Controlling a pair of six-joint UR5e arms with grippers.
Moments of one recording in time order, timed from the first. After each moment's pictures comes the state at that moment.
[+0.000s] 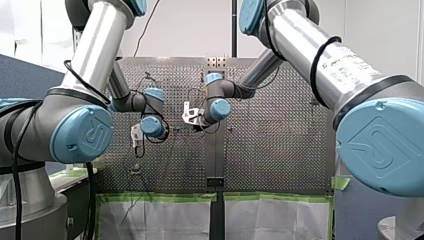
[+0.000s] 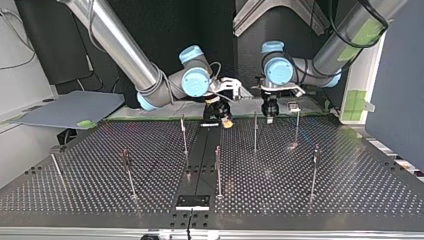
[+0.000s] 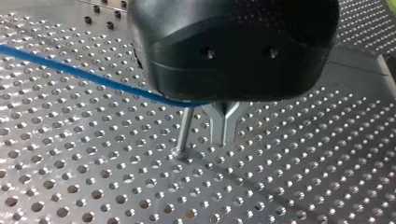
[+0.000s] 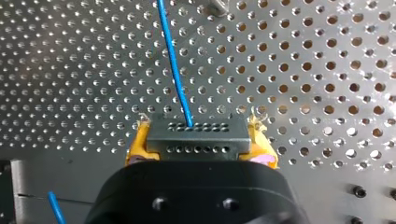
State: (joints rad) left arm -0.13 -2.01 -1.96 -2.46 -1.76 -1.72; right arm 2.38 -0.79 1.17 -0.13 1.55 1.71
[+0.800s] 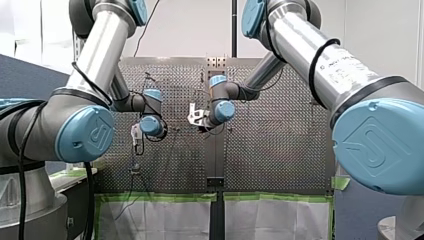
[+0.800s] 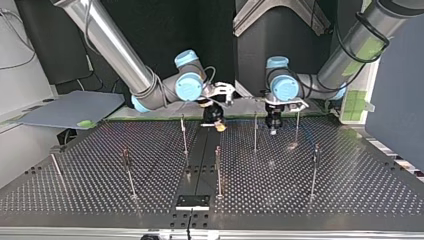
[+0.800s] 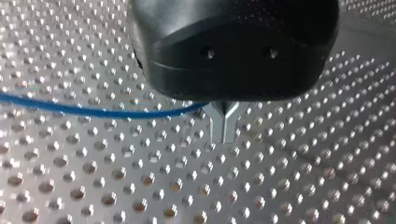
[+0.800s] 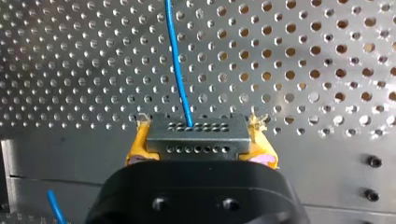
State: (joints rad) left arm -0.08 -2.08 -1.84 -2.51 -1.70 -1.72; right arm 2.34 -0.78 1.17 -0.13 1.54 1.71
